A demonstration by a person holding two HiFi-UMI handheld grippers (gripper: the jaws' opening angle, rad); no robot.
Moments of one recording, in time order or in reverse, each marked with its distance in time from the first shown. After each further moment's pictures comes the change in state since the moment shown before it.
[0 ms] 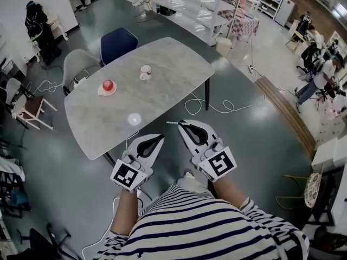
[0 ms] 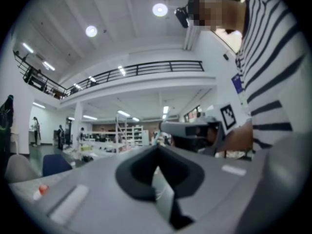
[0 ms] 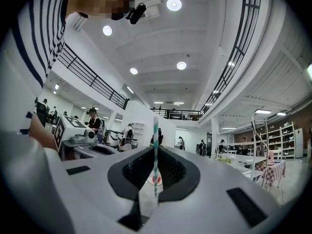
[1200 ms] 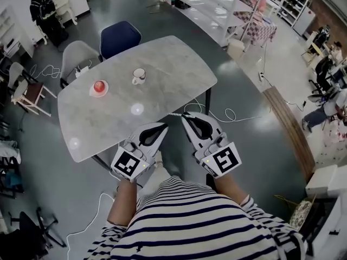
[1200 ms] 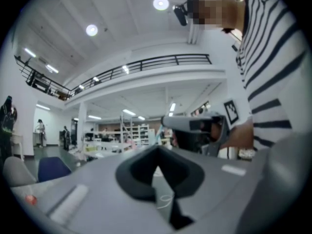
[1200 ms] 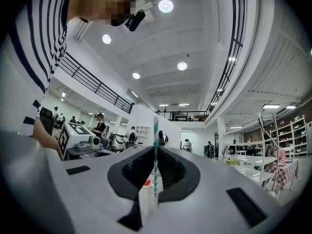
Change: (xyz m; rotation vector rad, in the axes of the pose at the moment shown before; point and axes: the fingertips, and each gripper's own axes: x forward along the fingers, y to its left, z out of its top) left arm 0.163 0.061 -0.019 0.022 0.047 0.072; right arm 0.031 -0.162 -0.019 0.028 -0.041 0.099
